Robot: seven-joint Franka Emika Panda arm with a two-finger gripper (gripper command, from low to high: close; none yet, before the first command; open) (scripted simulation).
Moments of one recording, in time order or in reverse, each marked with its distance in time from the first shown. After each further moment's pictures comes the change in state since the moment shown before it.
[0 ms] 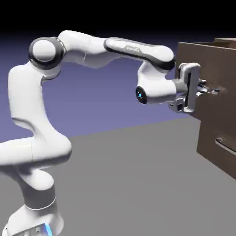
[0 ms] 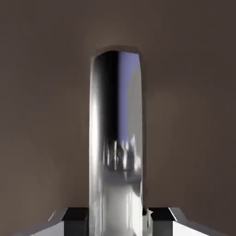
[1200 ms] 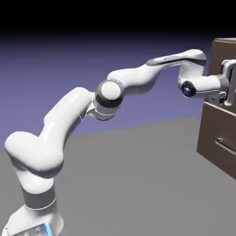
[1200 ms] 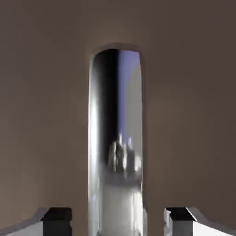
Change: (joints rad) arm -1.087 -0.496 0.797 1.122 -0.304 0.290 0.592
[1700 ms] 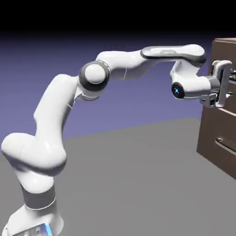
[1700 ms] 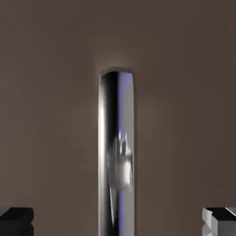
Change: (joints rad) arm 0.075 0.174 0.043 -0.222 0.140 -0.048 -0.283
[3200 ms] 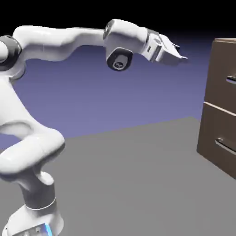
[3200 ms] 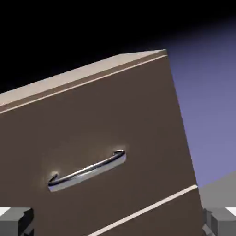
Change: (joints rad) arm 1.528 0.154 -1.331 -1.021 -1.574 0.065 0.252
